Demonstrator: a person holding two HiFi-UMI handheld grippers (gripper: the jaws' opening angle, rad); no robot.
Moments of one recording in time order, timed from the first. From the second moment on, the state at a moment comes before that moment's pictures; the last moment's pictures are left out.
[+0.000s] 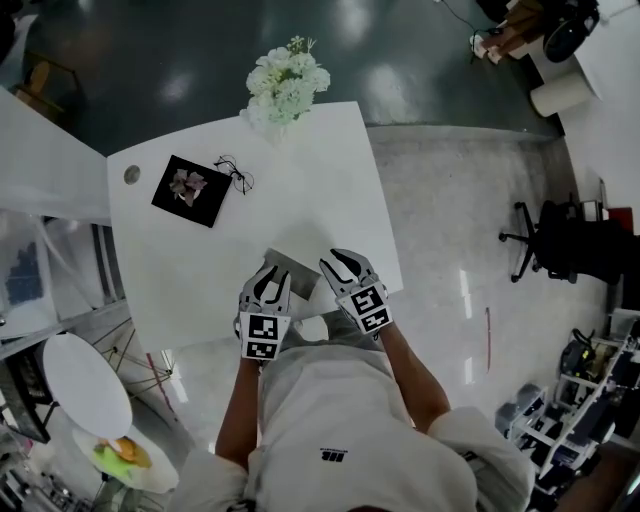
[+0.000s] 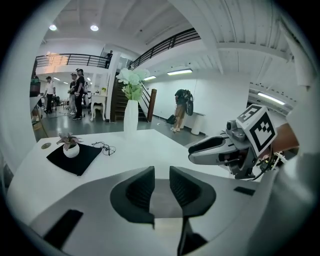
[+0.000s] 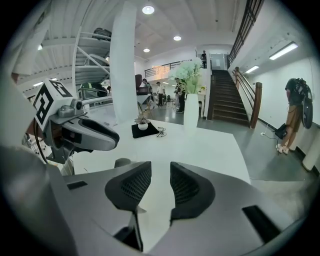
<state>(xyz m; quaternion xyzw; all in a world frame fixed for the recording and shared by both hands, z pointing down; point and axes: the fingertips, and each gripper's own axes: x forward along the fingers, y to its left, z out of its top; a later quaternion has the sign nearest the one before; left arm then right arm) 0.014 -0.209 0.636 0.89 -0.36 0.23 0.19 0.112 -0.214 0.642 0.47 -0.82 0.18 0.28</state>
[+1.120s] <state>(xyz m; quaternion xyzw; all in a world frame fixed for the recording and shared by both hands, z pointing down) 0.055 -0.199 0.713 0.84 -0.38 0.30 0.24 0.100 -0.217 0.696 0.36 -0.85 0.21 0.32</state>
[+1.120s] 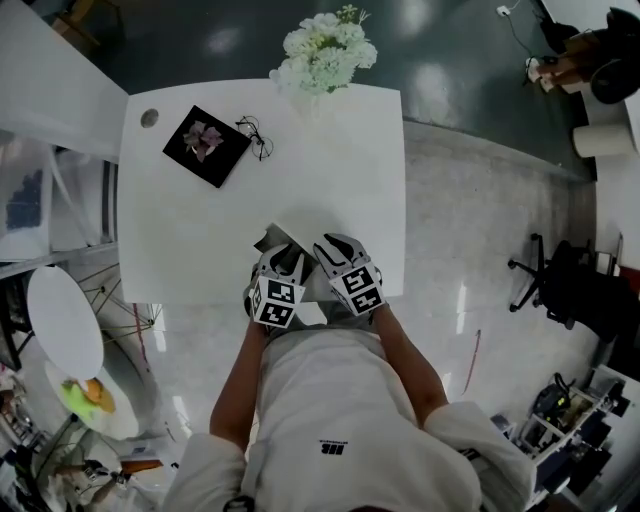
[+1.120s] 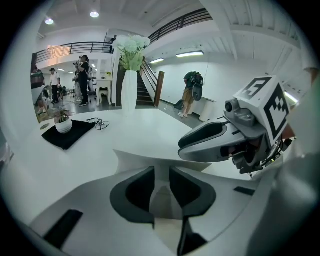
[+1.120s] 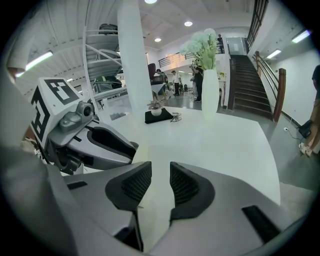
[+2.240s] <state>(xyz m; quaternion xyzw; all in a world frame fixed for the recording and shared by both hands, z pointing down) 0.043 -0.186 0.717 0.84 -0.38 0.29 0.26 0.075 -0.197 0.695 0.34 -0.86 0.22 0.30</state>
